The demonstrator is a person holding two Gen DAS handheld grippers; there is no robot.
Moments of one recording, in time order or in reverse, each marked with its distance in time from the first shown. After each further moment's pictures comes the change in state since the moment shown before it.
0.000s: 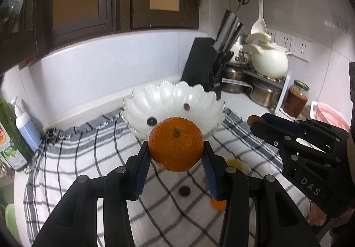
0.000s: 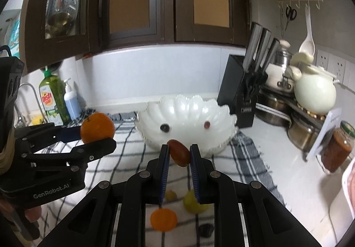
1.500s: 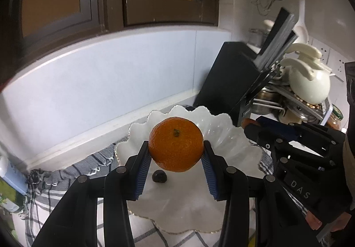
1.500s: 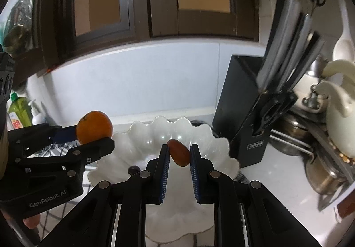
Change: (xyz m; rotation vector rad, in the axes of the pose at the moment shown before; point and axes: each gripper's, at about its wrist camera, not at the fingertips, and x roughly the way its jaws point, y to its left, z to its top) left arm 0.151 0.028 0.109 -0.020 0.084 0.033; right arm 0.165 -0.066 0.092 0.040 0.088 0.035
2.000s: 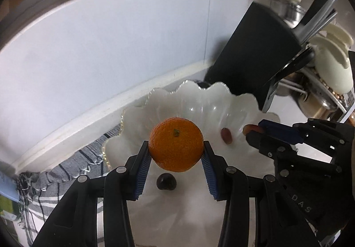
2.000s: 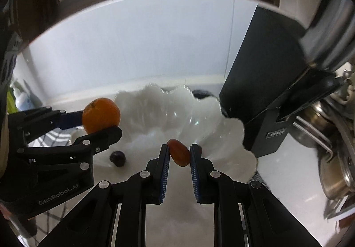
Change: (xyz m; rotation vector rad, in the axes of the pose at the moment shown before) left arm 0.089 0.018 0.004 0.005 0.202 0.003; right arm 0.086 -0.004 0.001 -0.033 0.256 0.008
